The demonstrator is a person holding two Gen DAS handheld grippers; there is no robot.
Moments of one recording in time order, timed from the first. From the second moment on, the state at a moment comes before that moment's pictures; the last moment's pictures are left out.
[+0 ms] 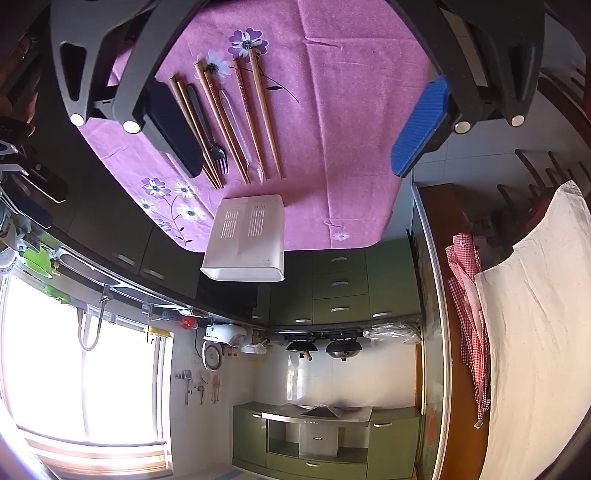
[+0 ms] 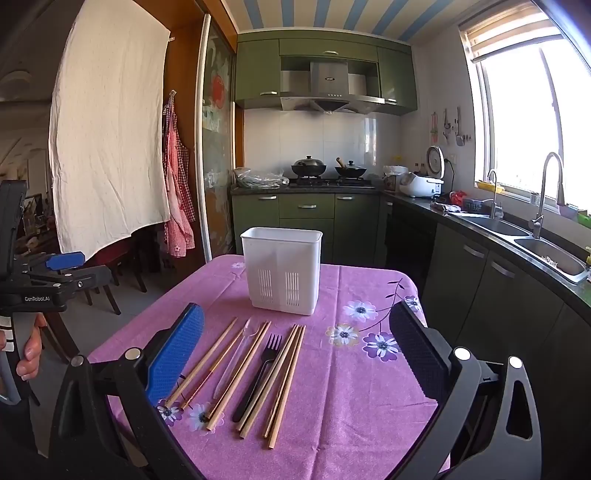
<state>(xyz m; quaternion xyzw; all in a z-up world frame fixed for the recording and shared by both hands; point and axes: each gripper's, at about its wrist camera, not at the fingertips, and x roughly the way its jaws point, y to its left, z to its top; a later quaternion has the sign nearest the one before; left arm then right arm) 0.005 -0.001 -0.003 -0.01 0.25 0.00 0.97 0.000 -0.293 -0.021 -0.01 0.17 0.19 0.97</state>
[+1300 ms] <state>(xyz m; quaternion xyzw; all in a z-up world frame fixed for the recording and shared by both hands) 0.002 -0.007 -0.009 -0.01 0.26 0.00 0.97 0.007 -0.289 -0.027 -0.01 0.18 0.19 0.97</state>
